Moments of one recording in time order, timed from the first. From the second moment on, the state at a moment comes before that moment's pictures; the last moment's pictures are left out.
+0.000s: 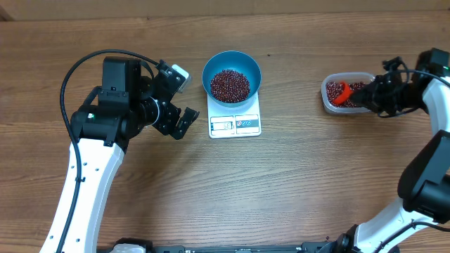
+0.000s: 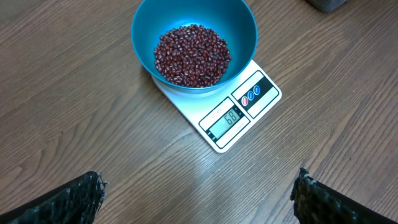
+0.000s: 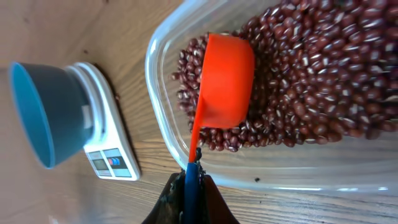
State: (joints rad) left arm -0.13 1.35 1.30 -0.89 0.38 0.40; right arm -0.42 1.93 1.50 -1.02 -0.68 -0.01
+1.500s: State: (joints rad) left arm -0.13 1.35 1.30 -0.89 0.38 0.40; right arm -0.37 1.93 1.50 -1.00 -1.33 -0.11
